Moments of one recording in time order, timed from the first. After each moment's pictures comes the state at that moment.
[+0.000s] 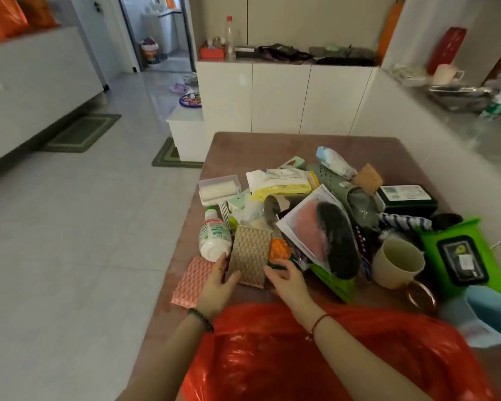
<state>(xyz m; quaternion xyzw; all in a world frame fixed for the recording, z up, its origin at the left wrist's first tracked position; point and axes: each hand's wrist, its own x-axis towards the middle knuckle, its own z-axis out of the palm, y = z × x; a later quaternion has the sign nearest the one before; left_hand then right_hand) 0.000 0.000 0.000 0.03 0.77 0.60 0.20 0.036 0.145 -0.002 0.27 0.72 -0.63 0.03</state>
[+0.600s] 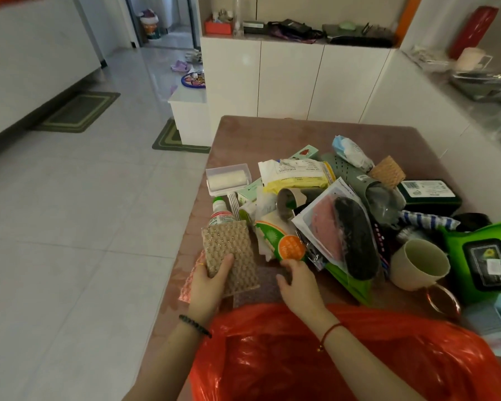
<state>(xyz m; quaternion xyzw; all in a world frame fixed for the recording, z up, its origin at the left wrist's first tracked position) -0.010 -0.022 0.013 -0.15 0.72 0.66 0.15 0.032 0.136 0.004 0.21 0.90 -0.39 0.03</state>
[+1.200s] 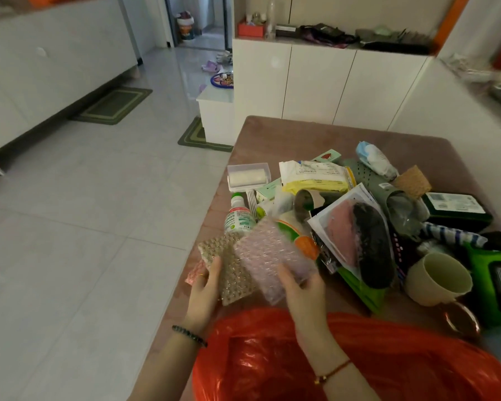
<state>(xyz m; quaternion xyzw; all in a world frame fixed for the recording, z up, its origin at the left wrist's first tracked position) 0.020 -0.043 0.017 -0.18 0.60 0.76 0.14 0.063 0.097 0.049 0.25 0.64 -0.72 -0.06</state>
